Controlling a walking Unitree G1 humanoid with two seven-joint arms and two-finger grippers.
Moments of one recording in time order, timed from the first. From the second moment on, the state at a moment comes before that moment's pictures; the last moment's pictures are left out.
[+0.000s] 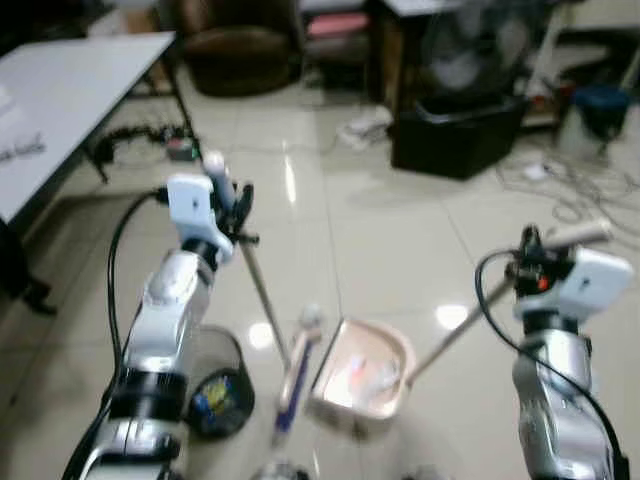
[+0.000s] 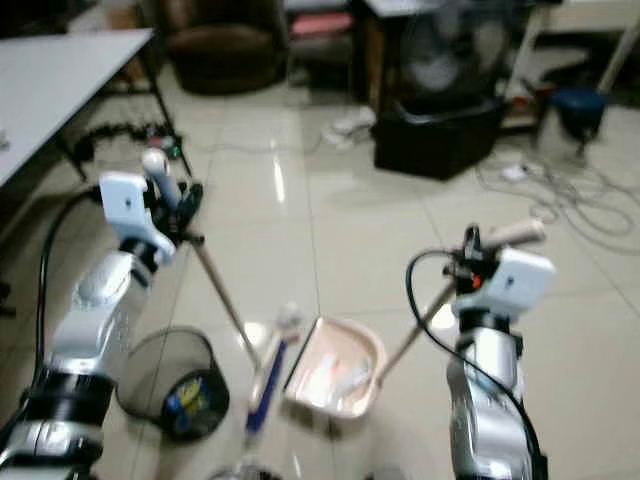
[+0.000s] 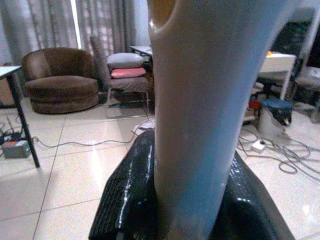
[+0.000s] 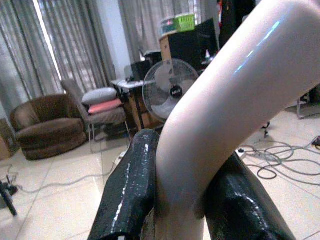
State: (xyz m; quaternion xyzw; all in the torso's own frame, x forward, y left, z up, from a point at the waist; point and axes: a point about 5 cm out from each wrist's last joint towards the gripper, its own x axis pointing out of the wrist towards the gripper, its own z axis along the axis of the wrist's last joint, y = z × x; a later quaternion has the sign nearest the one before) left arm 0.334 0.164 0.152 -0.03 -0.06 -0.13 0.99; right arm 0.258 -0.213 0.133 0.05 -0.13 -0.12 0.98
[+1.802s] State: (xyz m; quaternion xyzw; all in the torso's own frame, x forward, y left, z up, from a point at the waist) left arm 0.262 0.174 0.091 0.08 0.00 -0.07 0.99; right arm 0.312 -0.169 0.239 0.14 -0.17 0.03 0.97
